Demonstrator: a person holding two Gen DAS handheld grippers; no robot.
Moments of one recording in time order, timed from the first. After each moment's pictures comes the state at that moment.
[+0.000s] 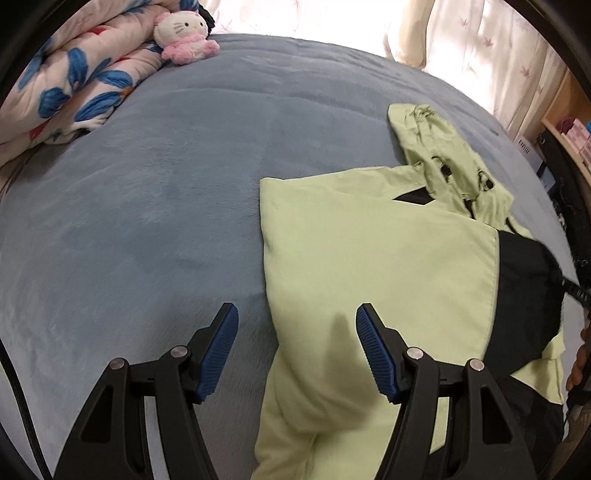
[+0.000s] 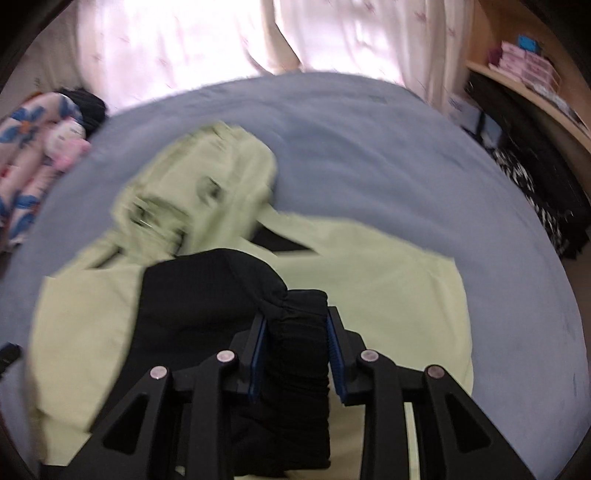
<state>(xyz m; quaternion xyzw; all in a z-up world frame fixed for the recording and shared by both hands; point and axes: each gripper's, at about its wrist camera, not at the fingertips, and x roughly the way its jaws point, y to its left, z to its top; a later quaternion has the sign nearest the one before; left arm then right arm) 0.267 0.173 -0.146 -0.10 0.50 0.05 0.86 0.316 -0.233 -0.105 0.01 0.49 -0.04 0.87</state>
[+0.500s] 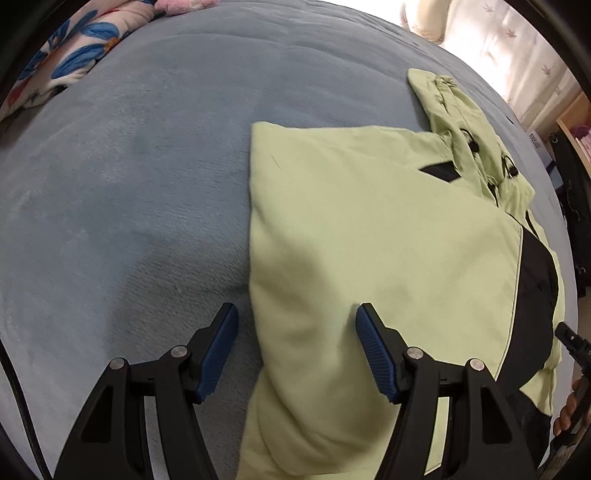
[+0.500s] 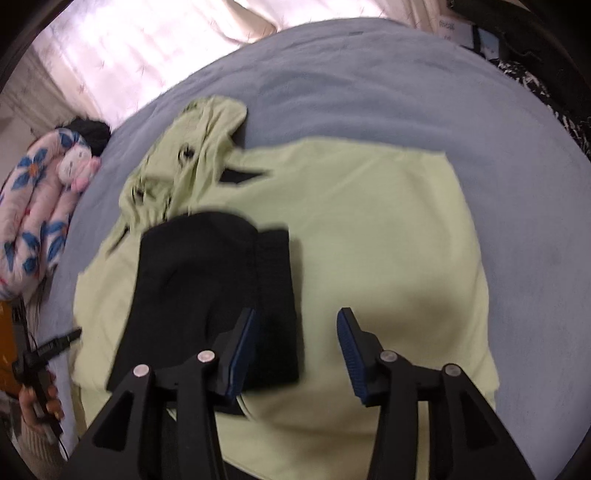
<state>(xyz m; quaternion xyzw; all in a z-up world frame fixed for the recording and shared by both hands) 0.291 0.178 -0.194 -0.14 0.56 0.03 0.82 0.265 -0.295 -0.131 0.13 0.54 0.06 0.83</state>
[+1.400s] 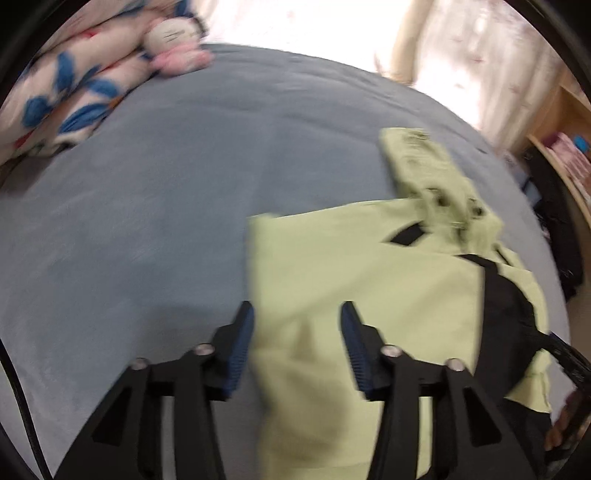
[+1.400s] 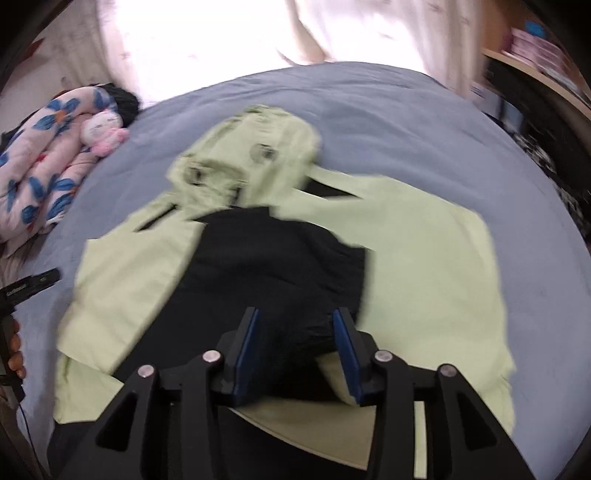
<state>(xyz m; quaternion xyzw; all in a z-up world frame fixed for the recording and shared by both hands) 0.297 0.182 -0.132 -0.12 0.47 -0.01 0.87 0.246 -0.192 -0.090 0.03 0.47 0.06 0.88</state>
